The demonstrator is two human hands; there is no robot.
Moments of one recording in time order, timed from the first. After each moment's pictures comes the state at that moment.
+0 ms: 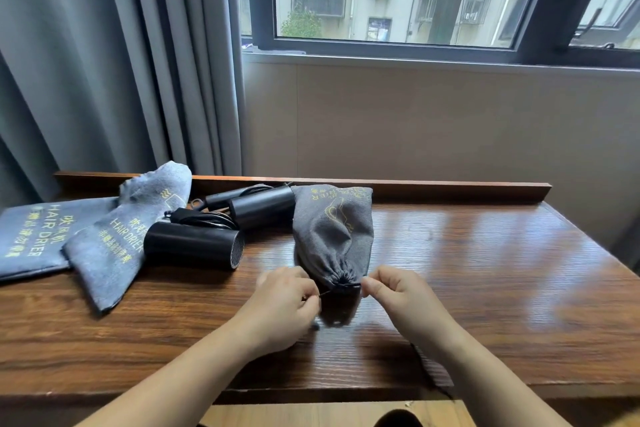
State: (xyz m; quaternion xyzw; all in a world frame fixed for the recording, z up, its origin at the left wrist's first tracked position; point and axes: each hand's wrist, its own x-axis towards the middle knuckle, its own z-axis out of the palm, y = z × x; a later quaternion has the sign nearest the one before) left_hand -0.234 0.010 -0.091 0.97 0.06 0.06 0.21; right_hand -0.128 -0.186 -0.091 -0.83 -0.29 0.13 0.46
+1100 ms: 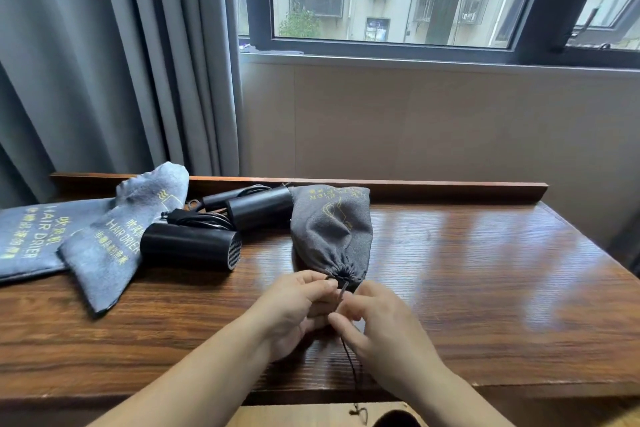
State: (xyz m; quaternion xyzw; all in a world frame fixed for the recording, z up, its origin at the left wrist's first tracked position) left_hand -0.226 -0.024 -0.075 0.55 0.21 -0.02 0.81; right_hand -0.177 -0.178 -0.089 -0.87 -0.40 -0.01 0.28
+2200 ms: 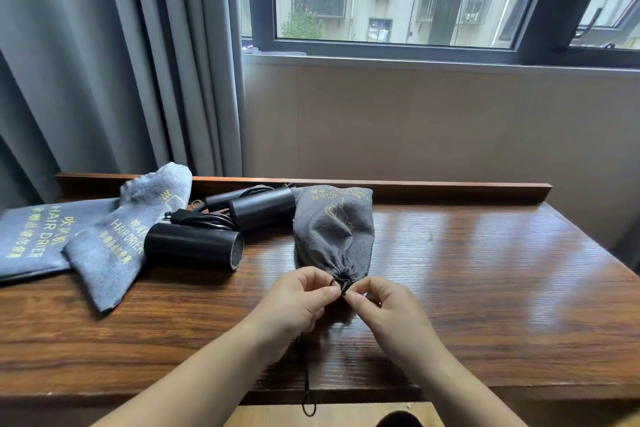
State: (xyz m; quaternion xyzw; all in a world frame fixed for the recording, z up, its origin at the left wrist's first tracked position) left_hand -0.227 -0.019 -0.088 0.66 0.18 0.04 0.72; right_hand -0.162 -0.175 -0.092 -0.82 -0.26 0.10 0.50
